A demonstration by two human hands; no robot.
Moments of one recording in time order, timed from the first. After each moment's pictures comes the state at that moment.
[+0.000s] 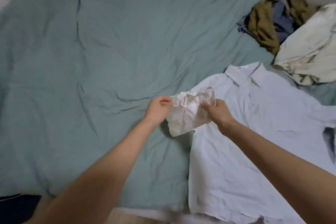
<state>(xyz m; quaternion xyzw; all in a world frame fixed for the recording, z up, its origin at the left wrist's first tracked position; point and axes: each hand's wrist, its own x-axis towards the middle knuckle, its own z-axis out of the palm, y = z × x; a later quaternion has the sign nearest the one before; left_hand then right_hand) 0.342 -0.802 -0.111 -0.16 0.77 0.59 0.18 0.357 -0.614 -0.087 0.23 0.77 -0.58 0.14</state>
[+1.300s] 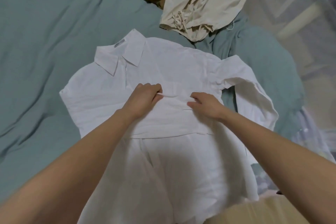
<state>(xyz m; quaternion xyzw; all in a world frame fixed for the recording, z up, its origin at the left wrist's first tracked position) 0.275 -0.402 -0.227 0.38 0.89 0.20 0.13 0.379 -0.188 -0.218 0.12 0.91 -0.33 0.22</state>
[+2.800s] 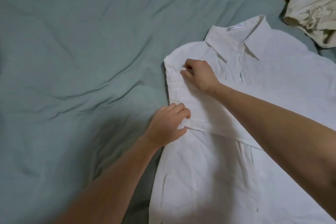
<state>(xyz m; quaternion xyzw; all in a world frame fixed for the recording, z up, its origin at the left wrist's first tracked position) 0.313 -0.652 -0.265 0.34 0.91 0.23 0.05 0.203 -0.486 -0.249 -0.06 0.94 -0.32 0.10</state>
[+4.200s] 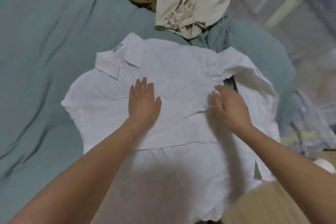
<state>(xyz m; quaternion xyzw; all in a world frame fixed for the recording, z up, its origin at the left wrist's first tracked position) 0.300 -0.421 -0.215 0.26 0.95 0.12 0.14 0.447 -0.210 -0.199 0.24 0.95 -0.21 -0.06</state>
